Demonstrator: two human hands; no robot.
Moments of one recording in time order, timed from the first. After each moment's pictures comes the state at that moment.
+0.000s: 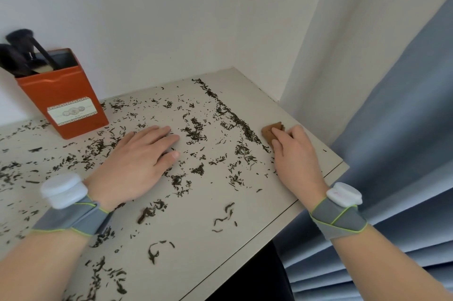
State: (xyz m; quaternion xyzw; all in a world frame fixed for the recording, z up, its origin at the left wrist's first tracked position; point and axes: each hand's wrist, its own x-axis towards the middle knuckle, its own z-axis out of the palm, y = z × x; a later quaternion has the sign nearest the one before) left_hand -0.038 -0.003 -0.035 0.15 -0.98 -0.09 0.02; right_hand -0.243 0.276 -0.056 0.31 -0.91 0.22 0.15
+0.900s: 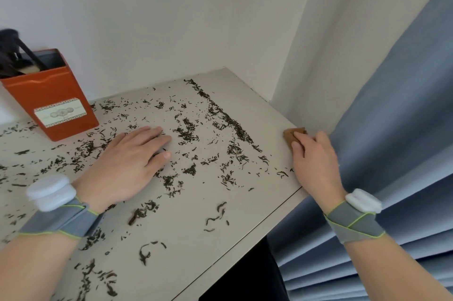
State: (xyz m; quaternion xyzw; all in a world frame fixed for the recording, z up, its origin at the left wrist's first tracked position) left_hand -0.039 -0.005 -0.037 0.15 -0.98 -0.09 0.02; right_hand -0.258 0.323 -0.055 0.21 -0.94 0.23 0.16
